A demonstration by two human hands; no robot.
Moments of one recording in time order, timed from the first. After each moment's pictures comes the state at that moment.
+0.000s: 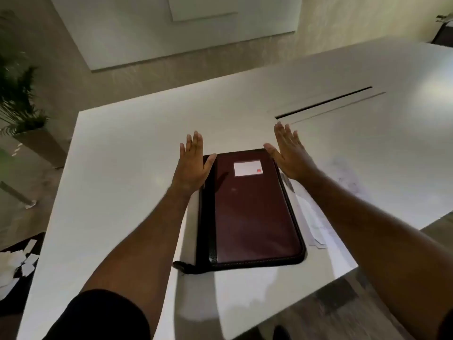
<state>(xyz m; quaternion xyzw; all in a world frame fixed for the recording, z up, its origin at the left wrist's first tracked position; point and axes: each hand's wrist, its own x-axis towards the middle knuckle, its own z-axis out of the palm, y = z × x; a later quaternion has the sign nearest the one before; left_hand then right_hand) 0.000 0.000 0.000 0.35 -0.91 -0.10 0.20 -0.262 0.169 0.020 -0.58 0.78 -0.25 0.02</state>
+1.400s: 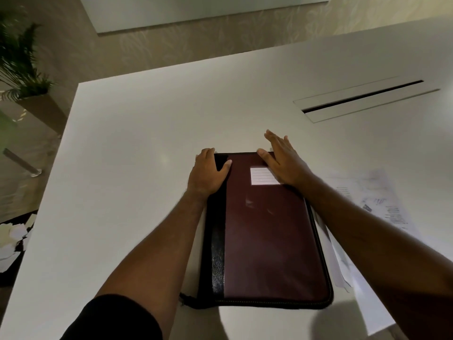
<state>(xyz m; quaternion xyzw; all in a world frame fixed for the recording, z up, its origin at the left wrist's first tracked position) -0.032 -0.042 -0.054 0.48 -0.82 -0.21 0.22 -0.260 0.067 -0.032 -0.60 0.74 -0.28 0.12</state>
